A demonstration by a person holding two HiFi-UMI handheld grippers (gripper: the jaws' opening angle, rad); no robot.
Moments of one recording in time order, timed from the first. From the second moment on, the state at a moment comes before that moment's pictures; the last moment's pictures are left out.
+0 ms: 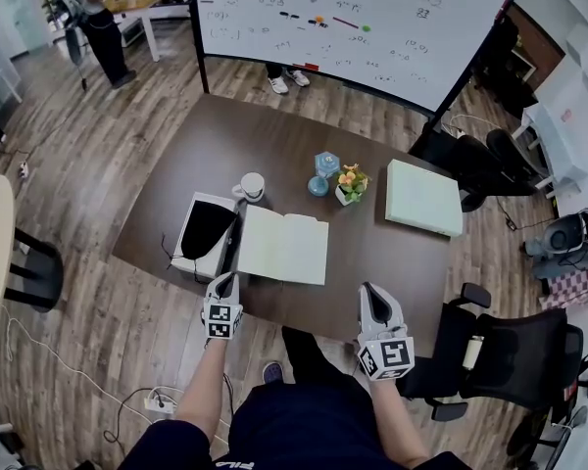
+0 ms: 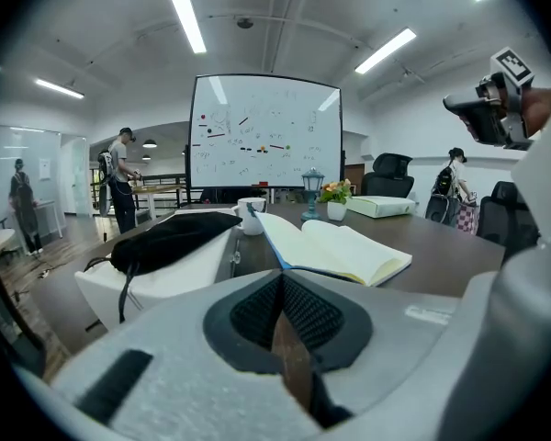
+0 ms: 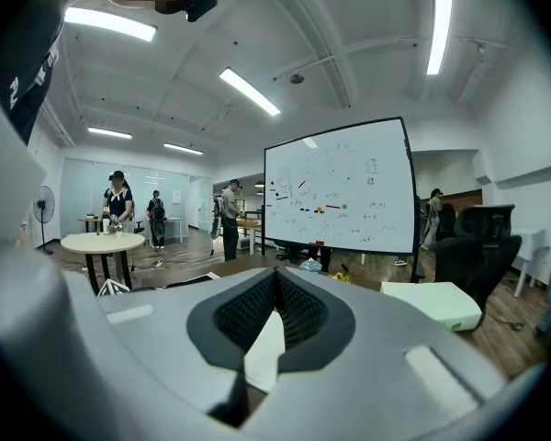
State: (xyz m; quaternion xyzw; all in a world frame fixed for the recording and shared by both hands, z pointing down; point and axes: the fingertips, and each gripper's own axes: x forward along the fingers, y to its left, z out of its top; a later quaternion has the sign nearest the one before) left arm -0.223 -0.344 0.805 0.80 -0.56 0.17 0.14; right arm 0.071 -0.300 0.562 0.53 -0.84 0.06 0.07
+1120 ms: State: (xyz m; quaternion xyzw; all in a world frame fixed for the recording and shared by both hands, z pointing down) left arm -0.164 -0.372 0.757 0.85 -0.50 0.12 0.13; right arm 0.084 -0.293 0.580 0.55 -0.83 0.08 0.08
